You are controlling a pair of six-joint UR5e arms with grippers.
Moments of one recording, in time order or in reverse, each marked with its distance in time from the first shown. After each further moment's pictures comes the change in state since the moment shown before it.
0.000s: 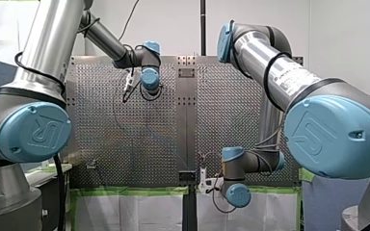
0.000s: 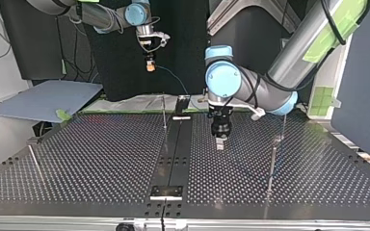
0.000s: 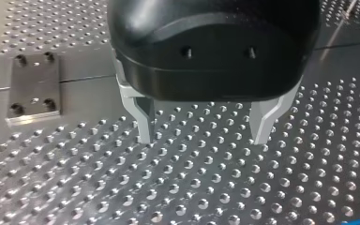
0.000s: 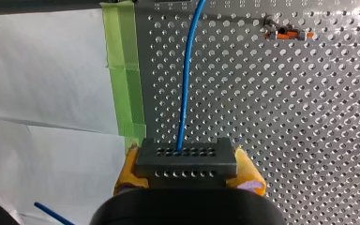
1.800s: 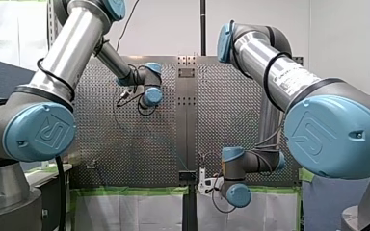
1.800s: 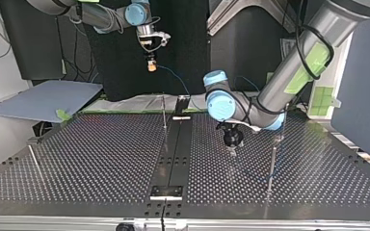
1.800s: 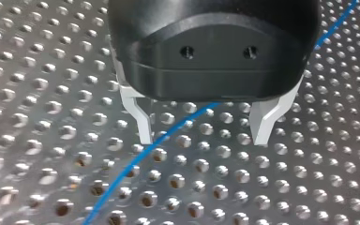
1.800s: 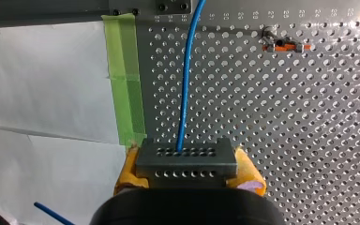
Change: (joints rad) left arm 0.070 -0.211 0.128 0.048 -0.170 0.321; right arm 0.000 0.000 0.000 -0.002 -0.026 0.005
